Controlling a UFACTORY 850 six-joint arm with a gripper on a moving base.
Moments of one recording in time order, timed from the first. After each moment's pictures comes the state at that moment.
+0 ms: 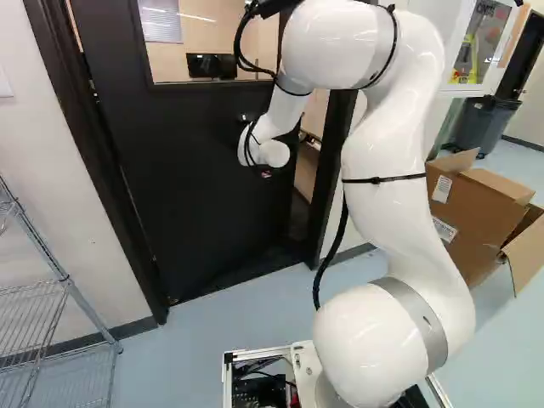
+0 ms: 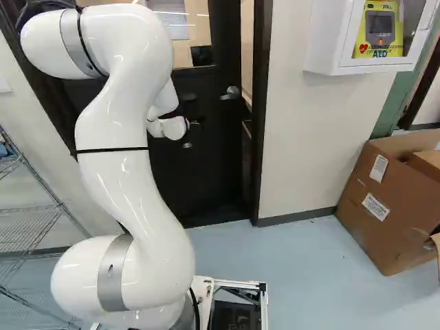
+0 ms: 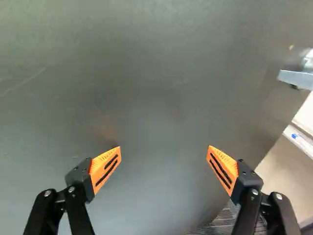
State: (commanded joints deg) arm 11.9 -30.3 -60.5 -3.2 46.2 0.0
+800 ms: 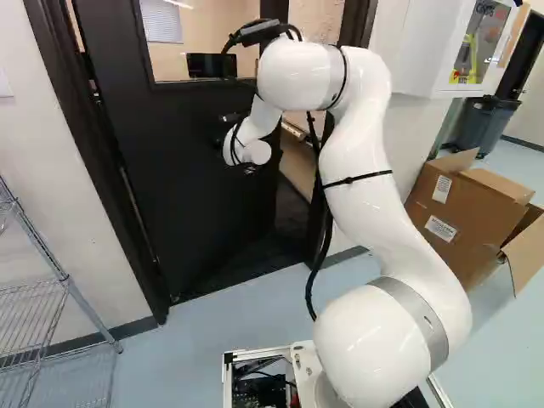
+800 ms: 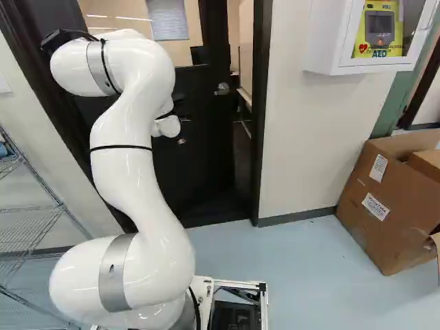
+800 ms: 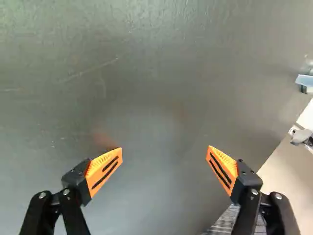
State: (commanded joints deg) arm 15.5 -41.3 -75.4 -5.4 45.9 0.0
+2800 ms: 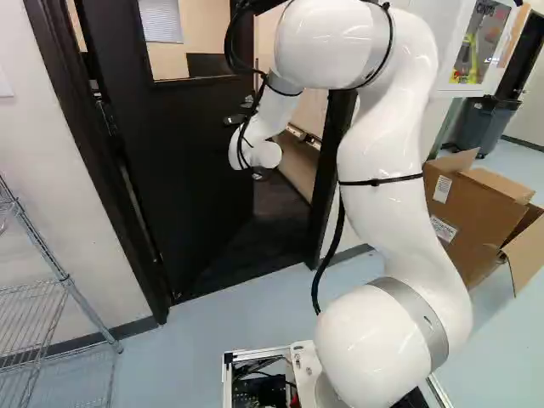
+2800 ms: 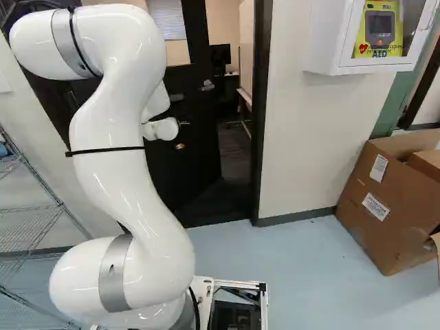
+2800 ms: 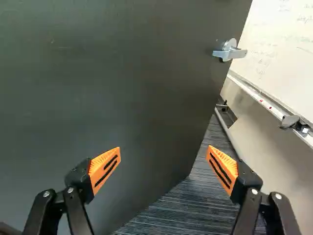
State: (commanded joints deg) arm 14.7 -27.9 -57.4 -5.4 45.9 0.0
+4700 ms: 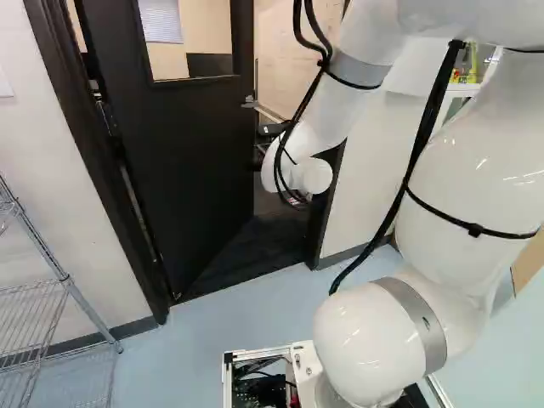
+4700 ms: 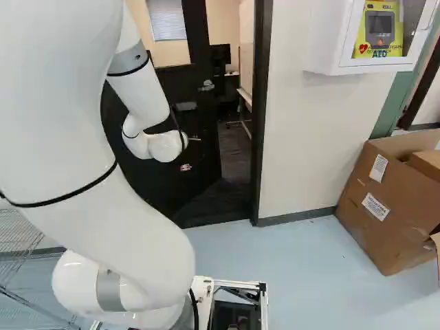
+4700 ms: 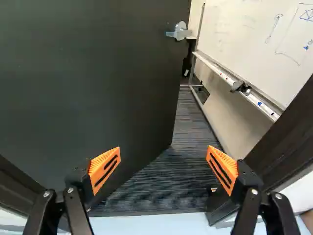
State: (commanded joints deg) arm 7.7 -1.2 -26.3 -2.5 45.9 0.0
